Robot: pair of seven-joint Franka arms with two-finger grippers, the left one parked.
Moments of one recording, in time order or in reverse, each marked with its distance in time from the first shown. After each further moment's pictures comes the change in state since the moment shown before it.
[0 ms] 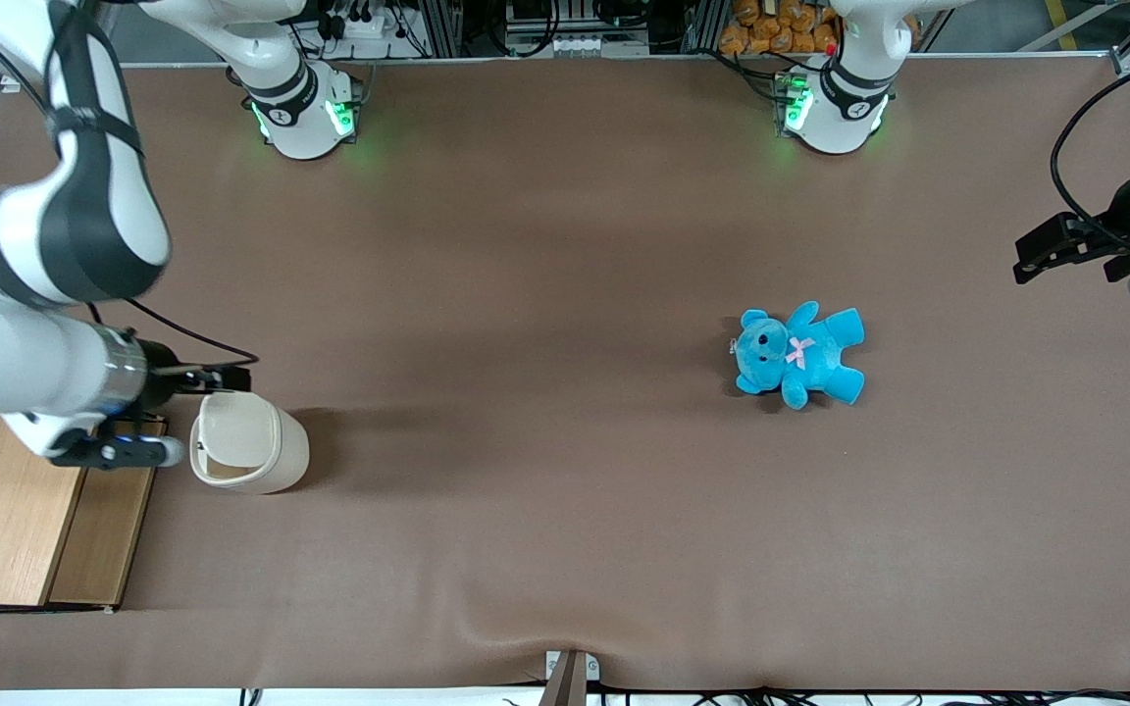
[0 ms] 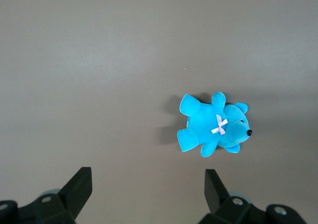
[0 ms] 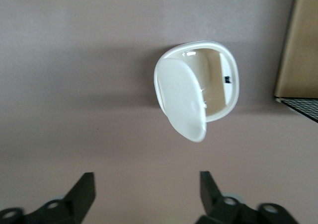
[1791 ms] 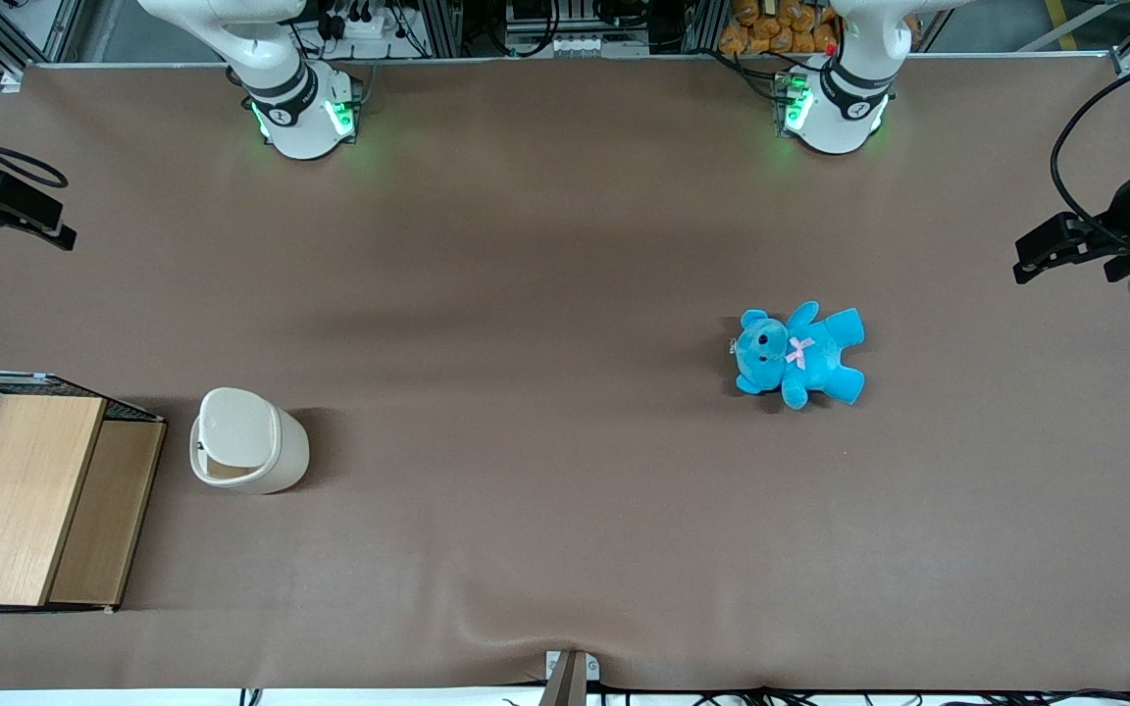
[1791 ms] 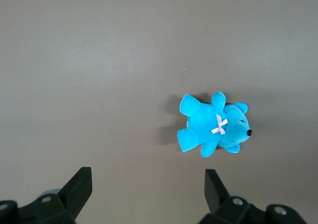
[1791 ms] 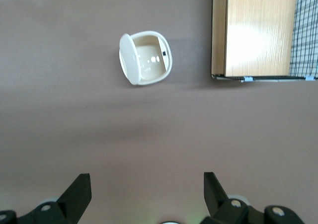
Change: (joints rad) arm -0.032 -0.398 -0.124 -0.117 0.006 -0.147 -0.107
